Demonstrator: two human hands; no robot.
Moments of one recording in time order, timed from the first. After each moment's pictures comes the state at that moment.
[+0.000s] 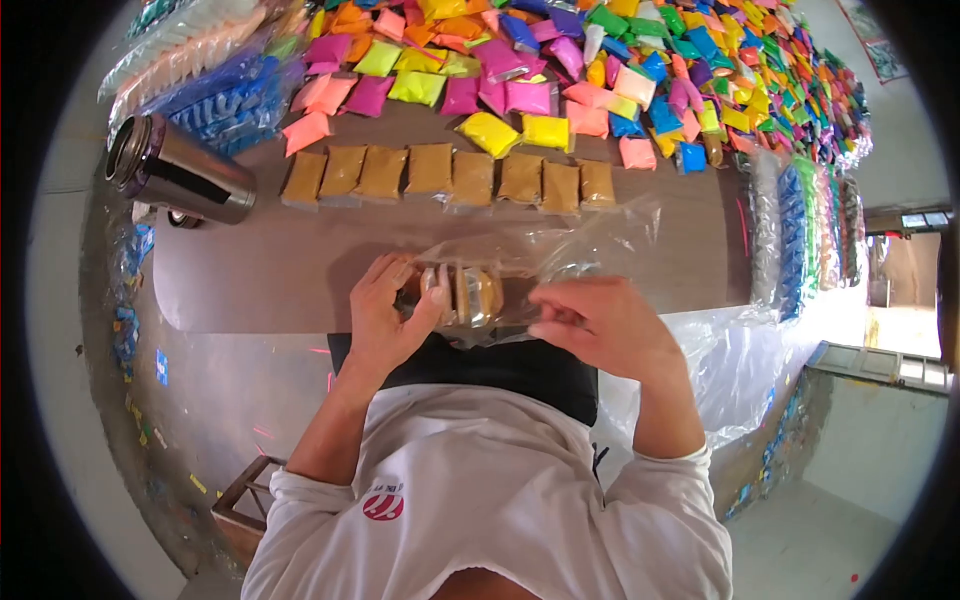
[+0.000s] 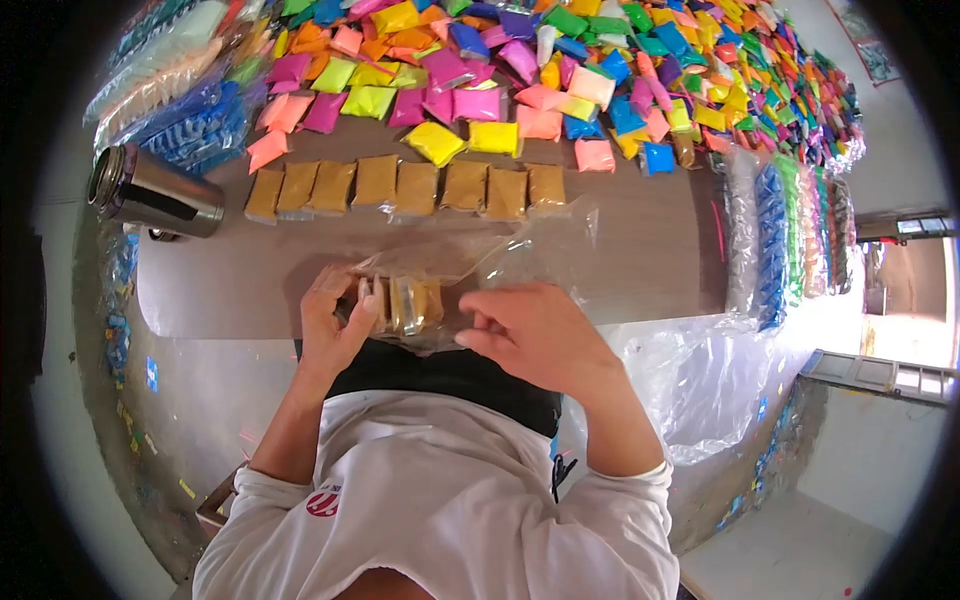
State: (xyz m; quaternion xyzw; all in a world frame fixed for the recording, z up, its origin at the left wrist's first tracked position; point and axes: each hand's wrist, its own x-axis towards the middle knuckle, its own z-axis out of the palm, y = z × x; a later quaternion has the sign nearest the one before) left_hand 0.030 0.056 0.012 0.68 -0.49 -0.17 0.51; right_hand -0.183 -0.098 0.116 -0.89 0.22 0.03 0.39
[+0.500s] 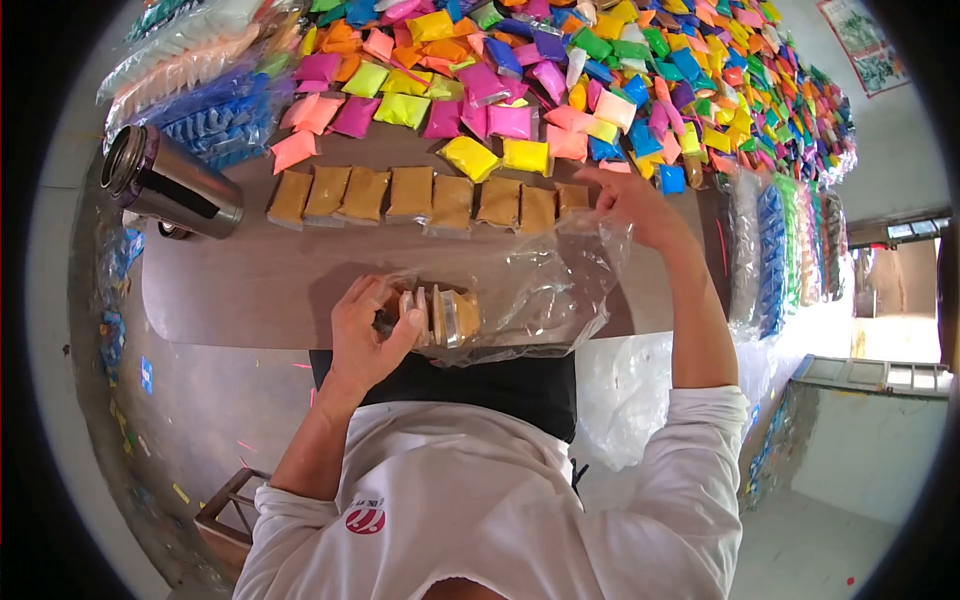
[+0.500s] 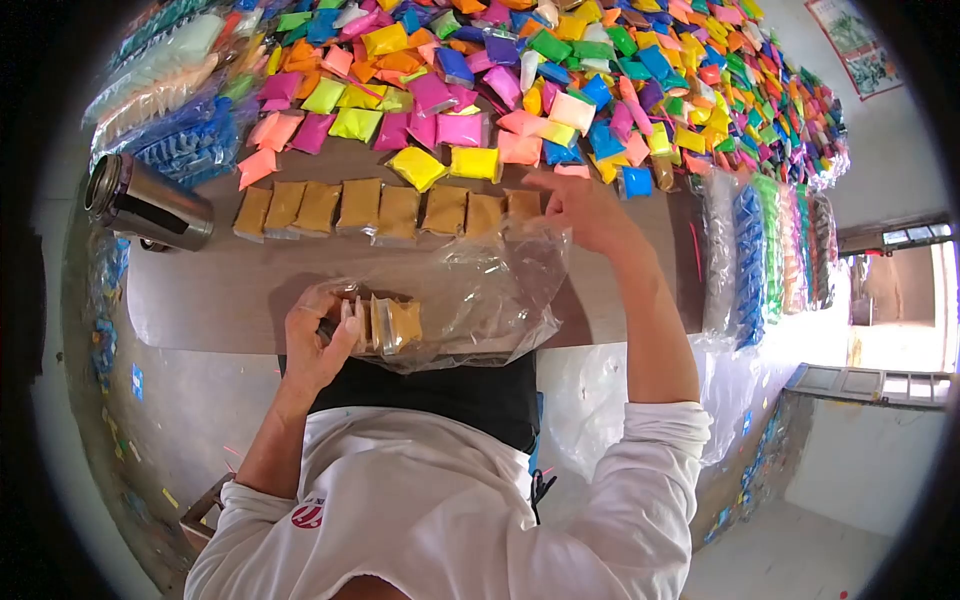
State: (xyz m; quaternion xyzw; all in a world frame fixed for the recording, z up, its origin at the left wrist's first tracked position) left_hand 0.029 0.056 0.012 0.69 -0.48 -0.17 0.51; right_hand -0.185 -0.268 0.070 -0.89 0.33 0.03 0.30
